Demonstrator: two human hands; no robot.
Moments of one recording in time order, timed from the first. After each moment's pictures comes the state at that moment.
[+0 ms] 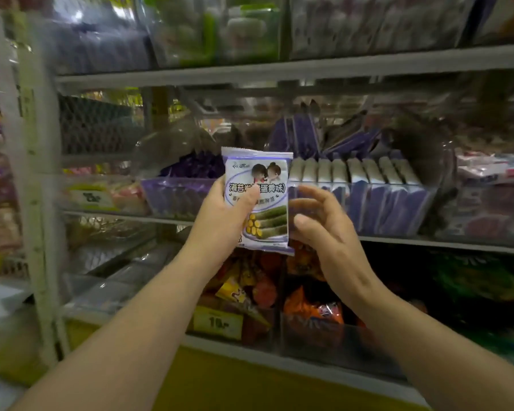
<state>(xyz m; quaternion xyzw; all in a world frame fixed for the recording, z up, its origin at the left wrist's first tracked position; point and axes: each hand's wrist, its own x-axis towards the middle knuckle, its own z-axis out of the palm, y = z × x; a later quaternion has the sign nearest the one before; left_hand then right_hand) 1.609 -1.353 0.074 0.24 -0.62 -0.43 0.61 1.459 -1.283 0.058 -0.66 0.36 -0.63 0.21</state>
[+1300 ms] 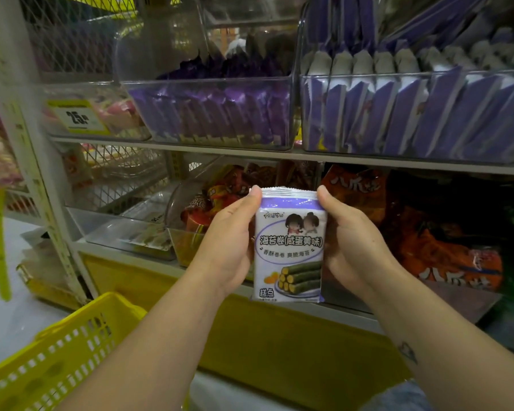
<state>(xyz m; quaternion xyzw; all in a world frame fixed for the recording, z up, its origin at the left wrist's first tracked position) 1.614 -1.363 -0.037 0.29 -0.50 -0.64 0.51 1.466 -1.335 -0.032 -0.42 0.39 -0.61 0.55</state>
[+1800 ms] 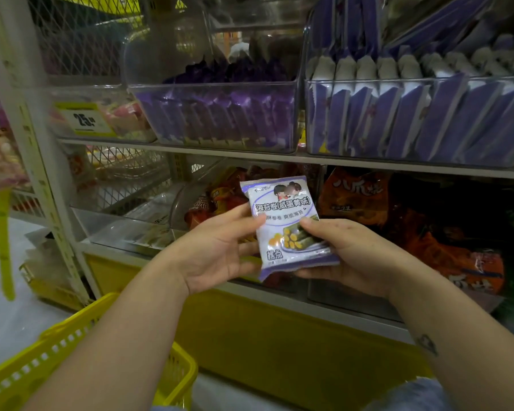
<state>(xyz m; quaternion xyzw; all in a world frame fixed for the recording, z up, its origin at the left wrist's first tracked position) 1.654 -1.376 -0.037 0.27 -0.52 -0.73 0.34 1.452 -1.328 -0.027 -0.49 0.45 -0.43 0.61</state>
